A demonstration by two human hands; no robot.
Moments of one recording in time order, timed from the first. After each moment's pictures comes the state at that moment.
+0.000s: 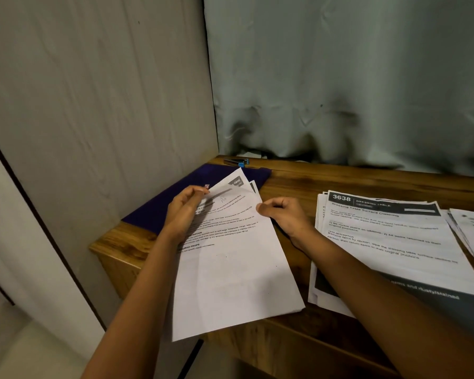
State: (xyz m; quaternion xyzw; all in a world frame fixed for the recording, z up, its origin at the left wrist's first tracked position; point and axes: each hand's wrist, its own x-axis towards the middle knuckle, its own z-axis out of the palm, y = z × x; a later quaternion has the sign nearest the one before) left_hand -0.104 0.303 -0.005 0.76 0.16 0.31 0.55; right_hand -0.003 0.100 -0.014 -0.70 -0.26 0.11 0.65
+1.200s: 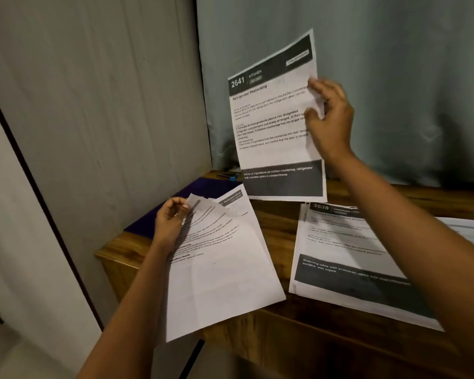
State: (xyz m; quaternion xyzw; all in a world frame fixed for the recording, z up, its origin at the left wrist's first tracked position) left_hand -0.121 0.313 -0.011 0.71 0.14 0.38 0.58; right_hand 0.019 0.027 0.163 -0.63 -0.33 -0.39 0.58
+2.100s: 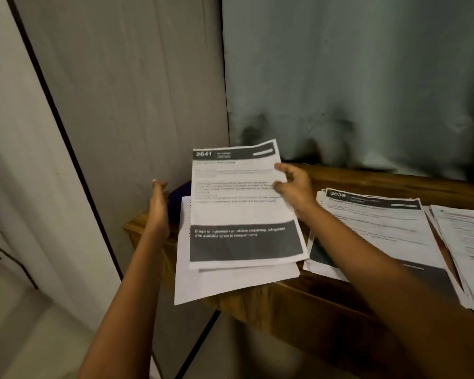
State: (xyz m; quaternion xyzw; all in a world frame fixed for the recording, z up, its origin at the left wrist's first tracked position) left_hand -0.177 0.330 0.005 0.58 0.27 0.38 0.67; right_hand -0.024 0.093 0.036 -0.68 -0.24 0.02 0.69
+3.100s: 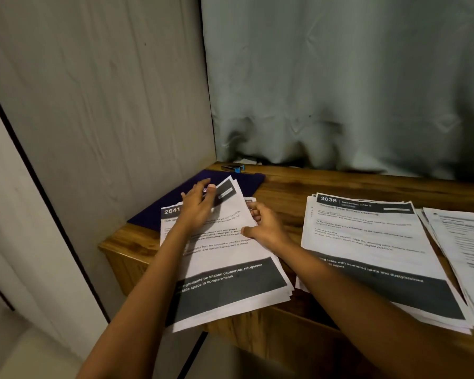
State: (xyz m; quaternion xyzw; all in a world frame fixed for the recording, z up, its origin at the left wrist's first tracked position) left_hand -0.105 0.275 0.019 0.88 0.16 0.27 0.36; right_hand -0.039 0.108 -0.018 -0.79 -0.30 0.06 0.54
